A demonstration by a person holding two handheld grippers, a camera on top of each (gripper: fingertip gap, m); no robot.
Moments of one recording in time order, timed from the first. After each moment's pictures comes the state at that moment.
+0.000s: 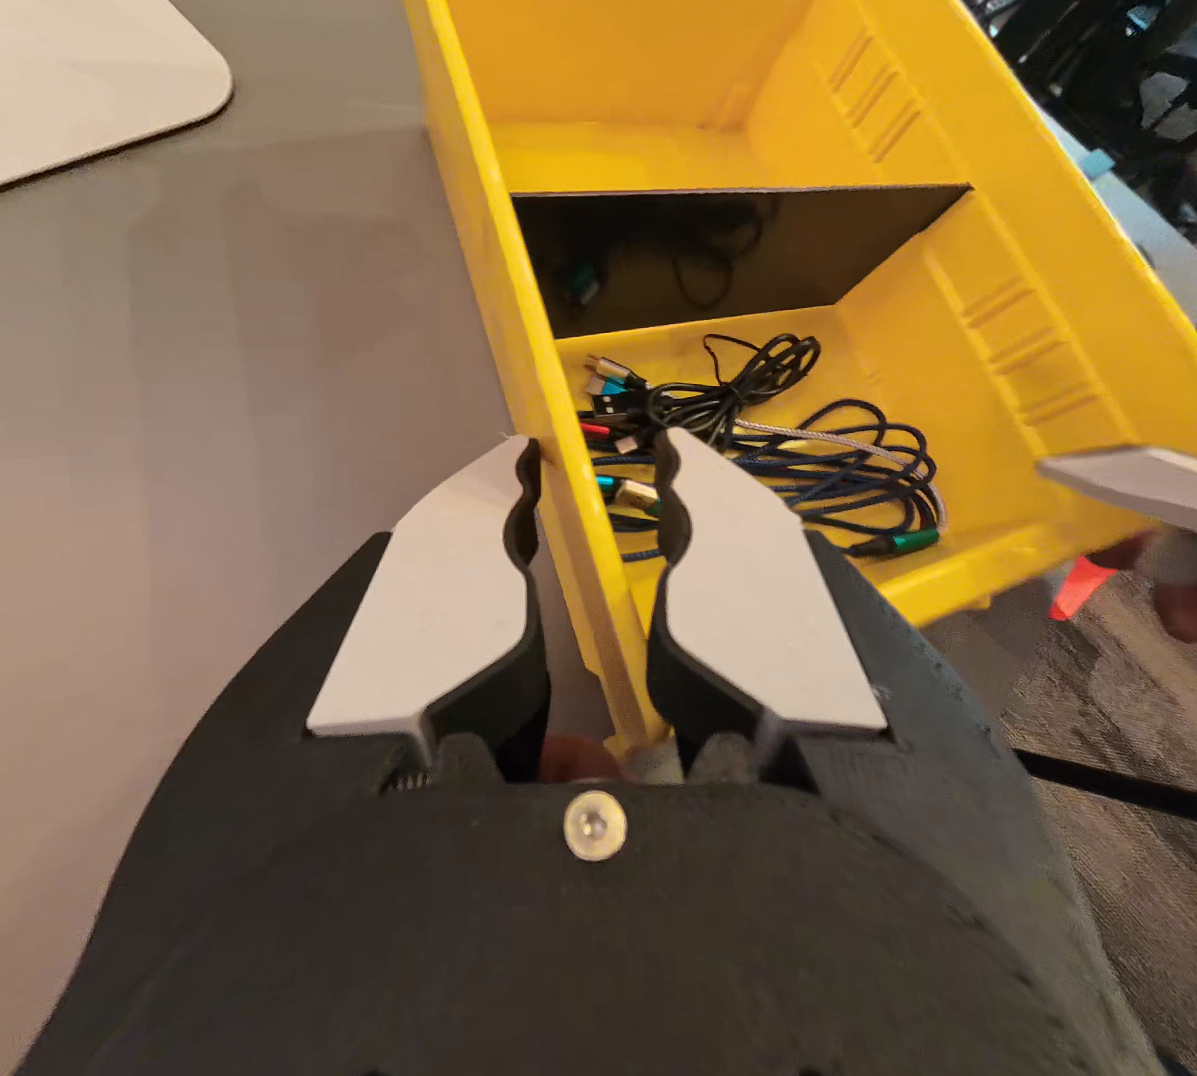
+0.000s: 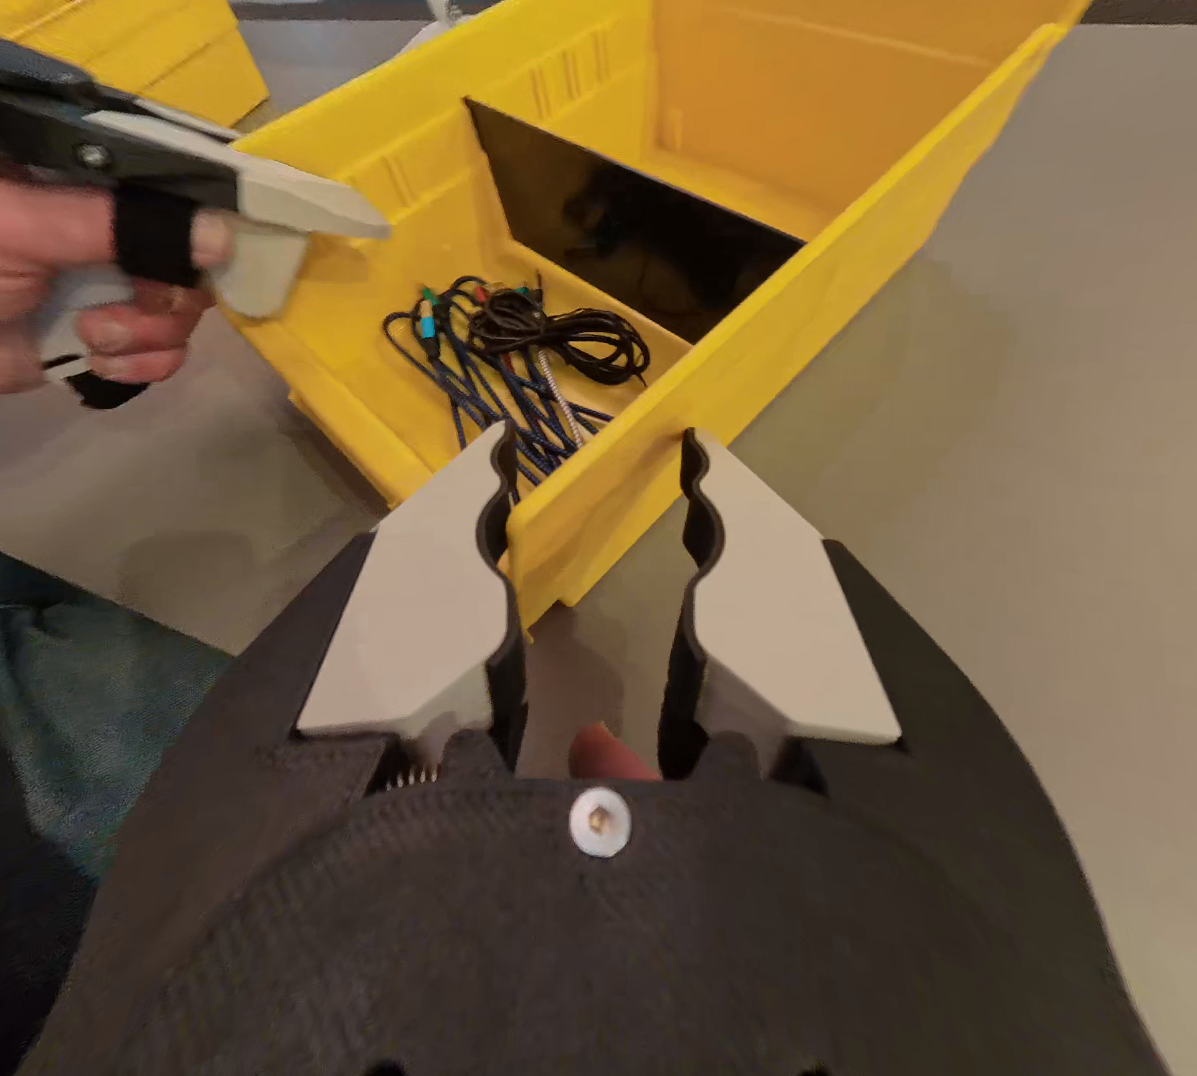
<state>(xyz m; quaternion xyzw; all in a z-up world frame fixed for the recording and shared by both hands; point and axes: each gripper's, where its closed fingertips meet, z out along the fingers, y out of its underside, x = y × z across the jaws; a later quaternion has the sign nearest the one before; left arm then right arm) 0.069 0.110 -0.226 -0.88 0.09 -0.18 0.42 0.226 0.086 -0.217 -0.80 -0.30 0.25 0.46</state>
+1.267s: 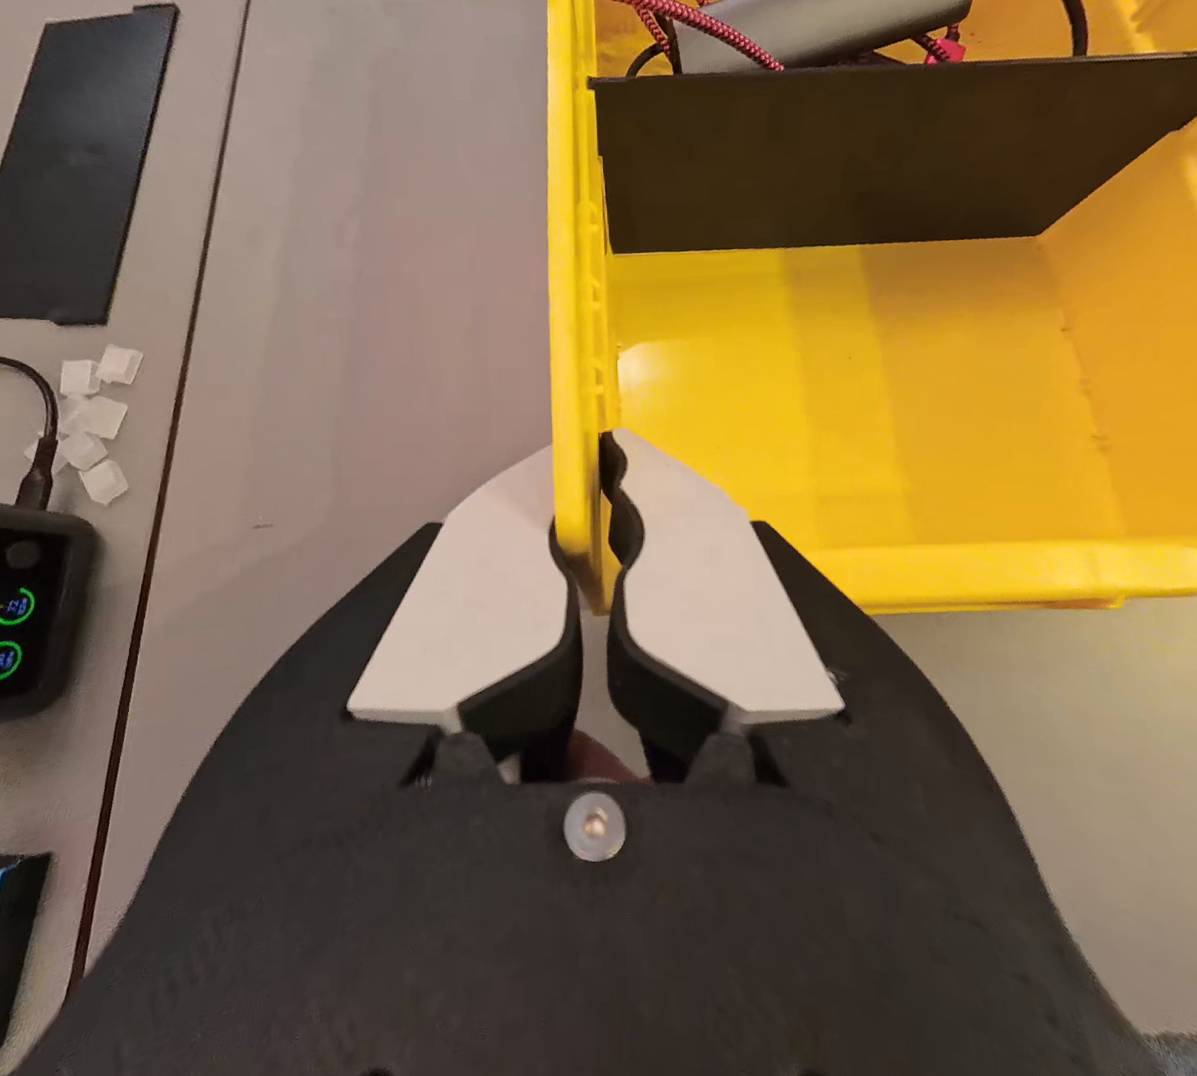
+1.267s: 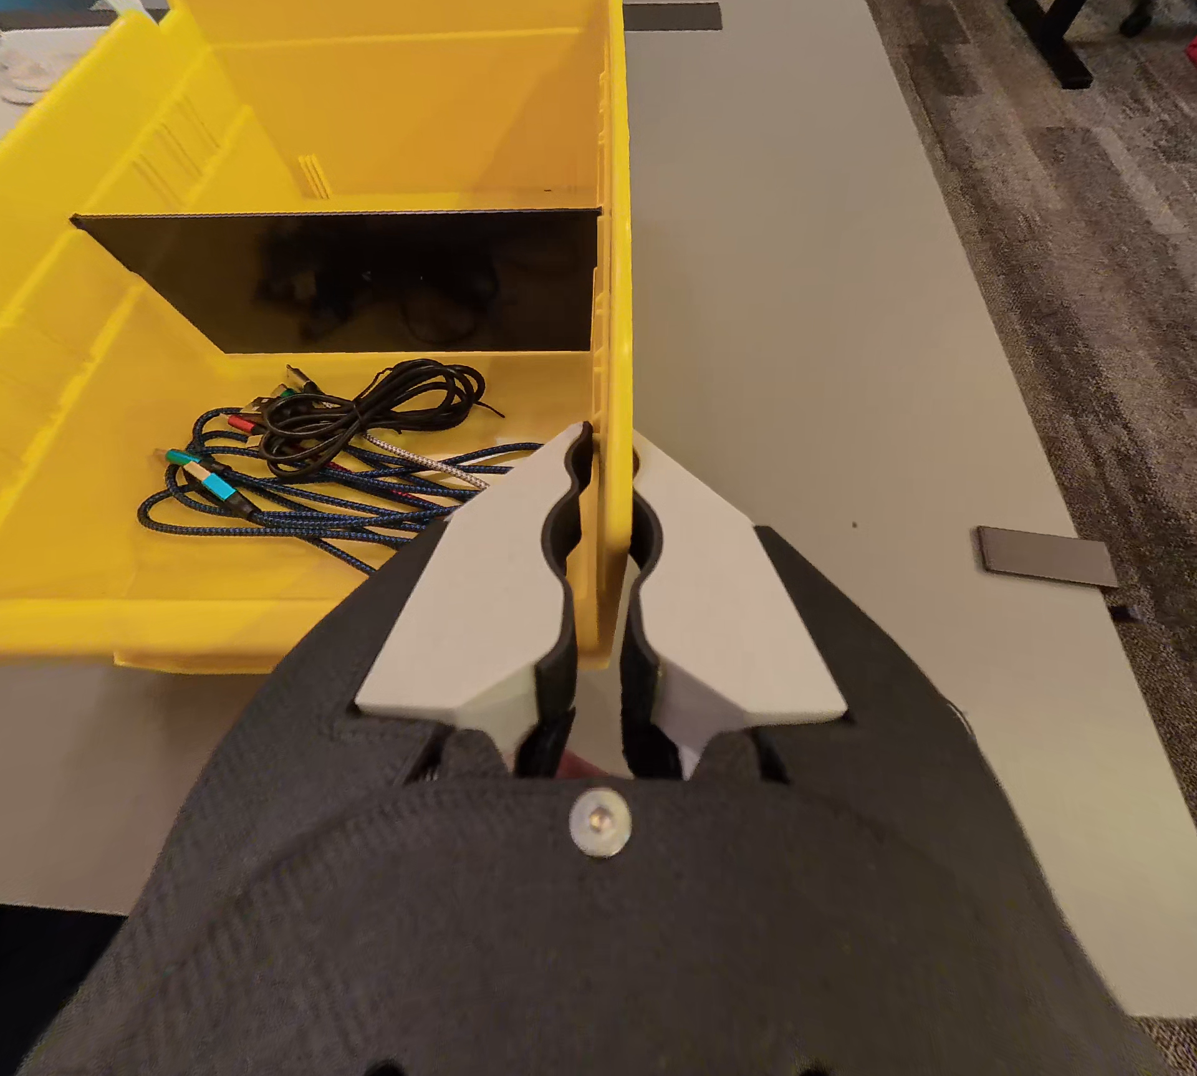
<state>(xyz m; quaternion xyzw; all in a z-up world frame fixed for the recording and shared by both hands) -0.391 -0.117 -0.237 -0.90 -0.17 0.09 0.39 0.397 0.212 -0.218 -0.84 -0.20 0.14 0.49</state>
